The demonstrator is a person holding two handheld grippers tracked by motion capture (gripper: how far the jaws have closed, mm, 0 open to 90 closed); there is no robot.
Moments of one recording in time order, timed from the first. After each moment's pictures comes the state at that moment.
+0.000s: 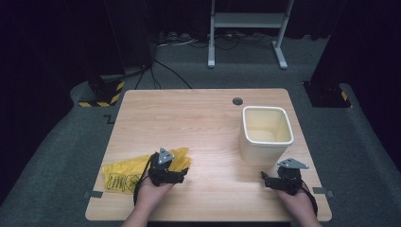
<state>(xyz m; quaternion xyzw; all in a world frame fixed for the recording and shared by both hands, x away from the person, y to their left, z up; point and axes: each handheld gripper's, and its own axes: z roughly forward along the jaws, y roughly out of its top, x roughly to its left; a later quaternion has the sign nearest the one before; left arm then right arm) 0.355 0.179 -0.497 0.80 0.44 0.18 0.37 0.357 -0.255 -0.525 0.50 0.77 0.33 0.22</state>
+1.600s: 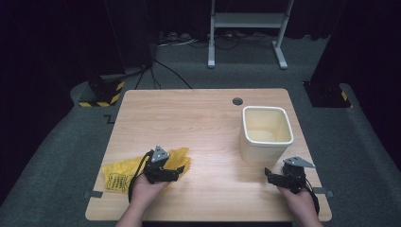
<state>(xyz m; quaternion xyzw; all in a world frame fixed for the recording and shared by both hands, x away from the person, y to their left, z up) 0.355 0.194 -0.485 0.81 0.41 0.17 0.39 0.357 -0.262 -0.514 0.54 0.74 0.35 0.22</state>
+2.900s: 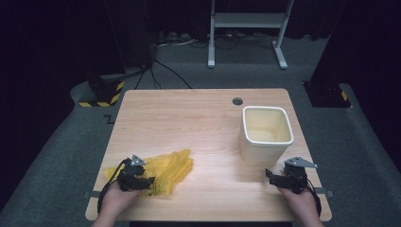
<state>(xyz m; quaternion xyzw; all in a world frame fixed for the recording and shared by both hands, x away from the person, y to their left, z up) 0.338 0.258 -0.496 0.84 0.47 0.13 0.24 0.354 -0.266 -0.511 0.53 0.74 0.35 0.21</state>
